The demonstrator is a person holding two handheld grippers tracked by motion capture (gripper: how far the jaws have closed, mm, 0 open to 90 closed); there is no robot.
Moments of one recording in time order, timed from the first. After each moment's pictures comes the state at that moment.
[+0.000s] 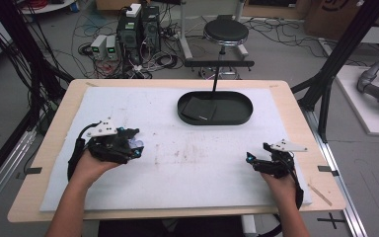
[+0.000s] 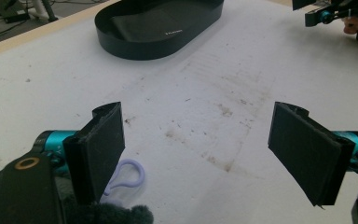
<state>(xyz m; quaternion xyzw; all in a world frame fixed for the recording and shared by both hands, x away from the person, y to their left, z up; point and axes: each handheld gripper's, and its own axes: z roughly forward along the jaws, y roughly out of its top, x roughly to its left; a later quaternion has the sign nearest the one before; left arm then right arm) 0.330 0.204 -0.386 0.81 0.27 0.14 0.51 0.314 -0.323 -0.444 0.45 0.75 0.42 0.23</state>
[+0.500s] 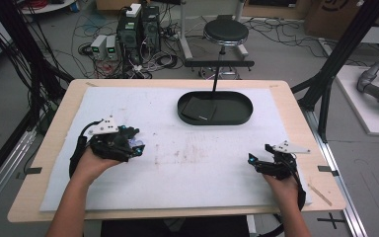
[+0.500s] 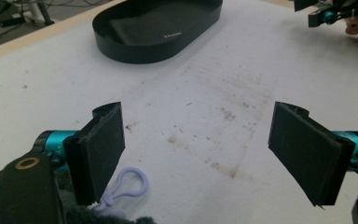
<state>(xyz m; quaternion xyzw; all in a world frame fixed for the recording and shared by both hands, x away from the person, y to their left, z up) 0.342 0.202 -0.389 0.81 0.27 0.14 0.50 0.309 -0.330 -0.444 0.46 0.75 0.42 0.23</state>
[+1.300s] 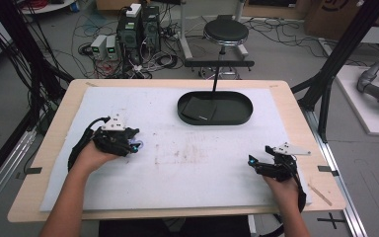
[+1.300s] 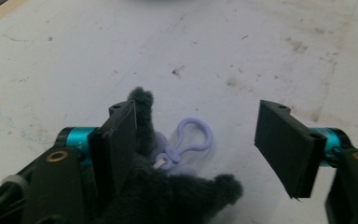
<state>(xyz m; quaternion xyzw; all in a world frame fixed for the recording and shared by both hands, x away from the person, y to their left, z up) 0.376 0.209 -0.408 0.88 0.25 0.17 0.38 0.305 -0.328 -0.445 0.46 0.75 0.42 0.23</state>
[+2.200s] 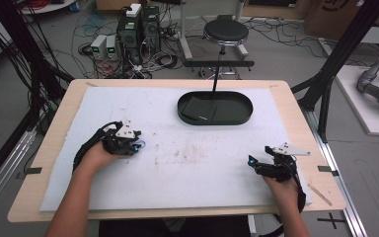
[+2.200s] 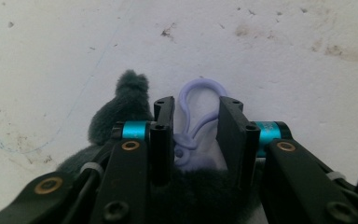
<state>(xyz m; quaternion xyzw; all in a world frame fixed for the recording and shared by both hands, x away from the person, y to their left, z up) 0.387 0.196 -0.433 0.92 0.17 0.19 0.30 0.304 -0.328 -0.446 0.46 0.75 0.42 0.22</state>
